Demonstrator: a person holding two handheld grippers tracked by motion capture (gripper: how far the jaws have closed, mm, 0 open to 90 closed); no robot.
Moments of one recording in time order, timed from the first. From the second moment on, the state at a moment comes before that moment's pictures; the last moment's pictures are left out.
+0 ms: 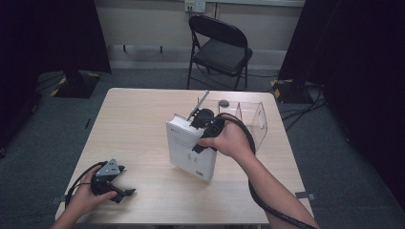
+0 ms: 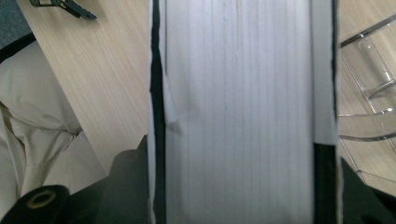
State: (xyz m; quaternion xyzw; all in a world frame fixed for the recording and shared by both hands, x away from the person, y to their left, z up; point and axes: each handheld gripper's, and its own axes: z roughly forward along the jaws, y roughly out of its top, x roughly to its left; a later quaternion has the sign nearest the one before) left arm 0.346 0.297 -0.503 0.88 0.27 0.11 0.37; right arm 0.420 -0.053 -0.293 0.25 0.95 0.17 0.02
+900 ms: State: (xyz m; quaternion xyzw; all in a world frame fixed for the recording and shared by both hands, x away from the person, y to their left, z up) left arm 0.347 0.297 -0.502 0.88 0.27 0.11 0.37; right arm 0.415 -0.091 -0.290 0.28 0.95 0.16 0.02
